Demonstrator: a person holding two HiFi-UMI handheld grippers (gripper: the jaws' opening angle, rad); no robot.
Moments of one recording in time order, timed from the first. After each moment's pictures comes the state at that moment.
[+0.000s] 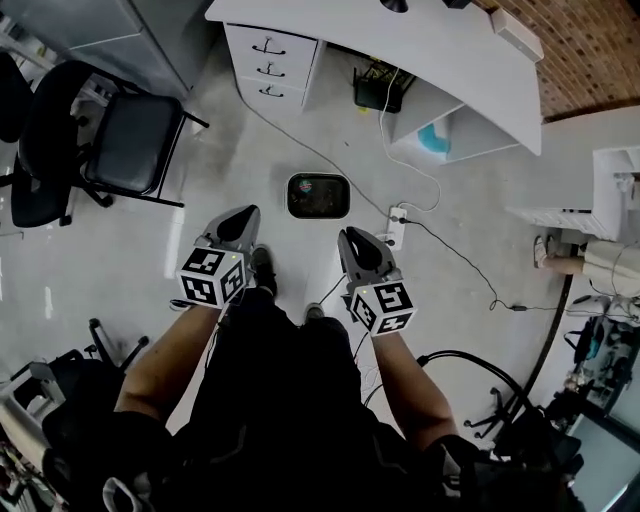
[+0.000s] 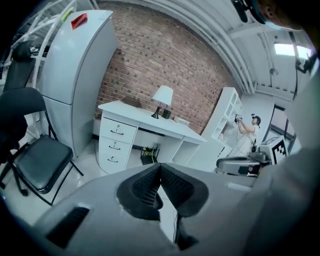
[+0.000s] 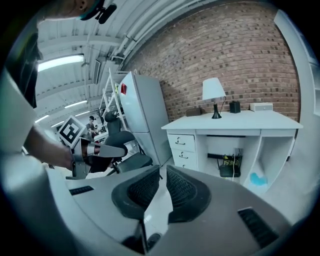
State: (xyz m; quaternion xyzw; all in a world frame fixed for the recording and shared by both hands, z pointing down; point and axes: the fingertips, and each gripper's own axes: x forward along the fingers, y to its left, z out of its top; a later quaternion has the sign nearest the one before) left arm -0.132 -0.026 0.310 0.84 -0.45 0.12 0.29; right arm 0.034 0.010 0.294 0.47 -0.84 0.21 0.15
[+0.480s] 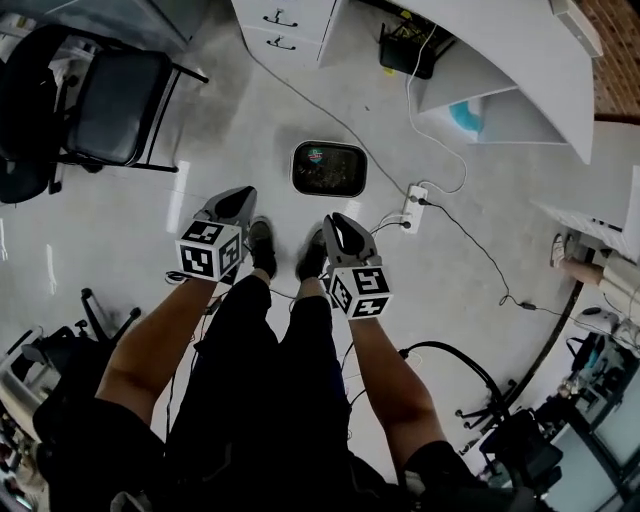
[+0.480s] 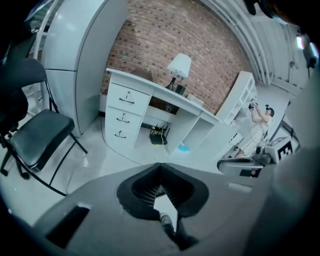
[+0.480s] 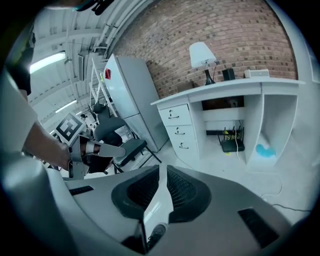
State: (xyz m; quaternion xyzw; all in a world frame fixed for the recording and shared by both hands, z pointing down) left arm -0.136 -0.066 0.500 0.79 -0.44 0.20 0.36; right arm 0.017 -0.027 0.486 0.47 -0.81 0.30 0.18
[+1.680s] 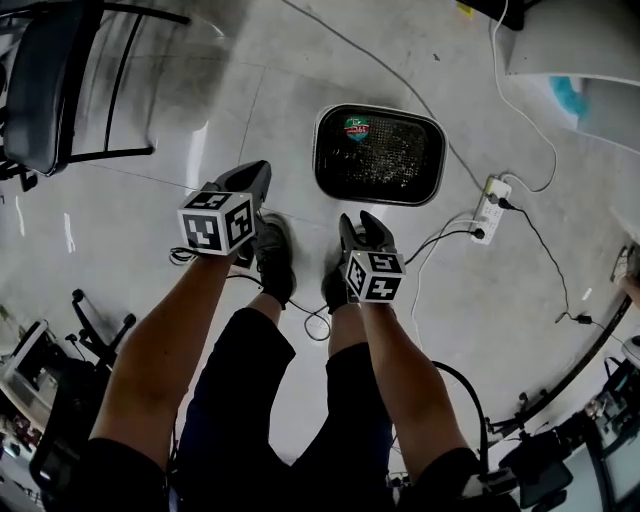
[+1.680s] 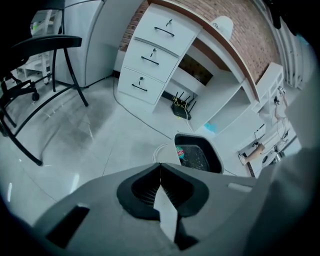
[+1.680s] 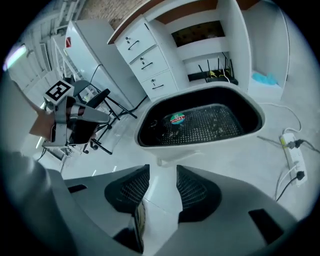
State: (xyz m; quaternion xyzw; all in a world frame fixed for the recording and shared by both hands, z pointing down) left arm -0.142 -0.097 0.890 0.72 -0.45 0.25 0.47; right arm 0.033 0.004 0.946 0.46 -0.72 0.44 0.27
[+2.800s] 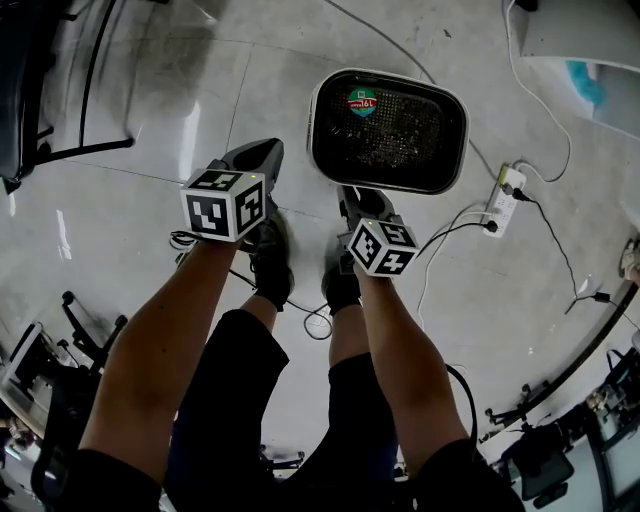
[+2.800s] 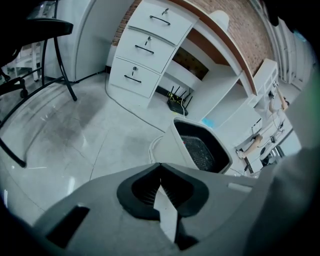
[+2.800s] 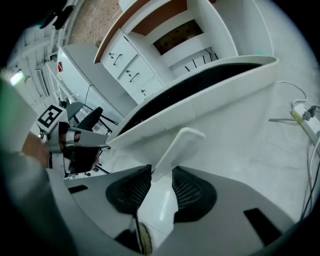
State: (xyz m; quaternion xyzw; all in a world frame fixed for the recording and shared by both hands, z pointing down) left arm -0.114 -0.104 0.948 0.74 -0.43 0.24 0.46; right arm 0.022 -0.039 0.998 0.49 -0.71 0.47 0.16
